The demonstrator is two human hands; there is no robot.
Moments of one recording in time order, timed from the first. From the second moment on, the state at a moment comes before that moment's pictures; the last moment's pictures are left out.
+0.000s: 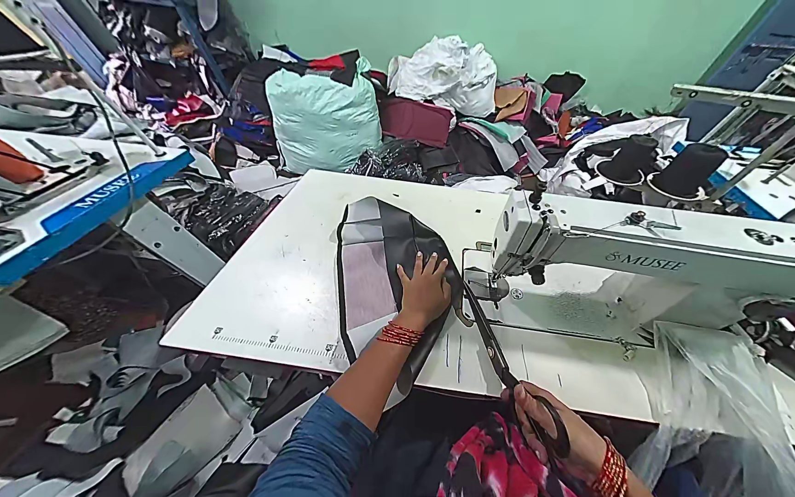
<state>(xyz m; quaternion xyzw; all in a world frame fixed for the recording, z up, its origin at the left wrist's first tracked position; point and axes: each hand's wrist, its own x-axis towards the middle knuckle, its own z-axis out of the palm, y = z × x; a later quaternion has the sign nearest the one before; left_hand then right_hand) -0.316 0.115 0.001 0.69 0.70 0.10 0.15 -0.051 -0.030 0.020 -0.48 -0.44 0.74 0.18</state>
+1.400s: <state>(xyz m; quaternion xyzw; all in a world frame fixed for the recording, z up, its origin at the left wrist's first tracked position) -0.328 0.021 -0.008 0.78 0.59 0.14 0.16 -0.046 -0.023 0.015 -0.42 -0.41 0.78 0.19</state>
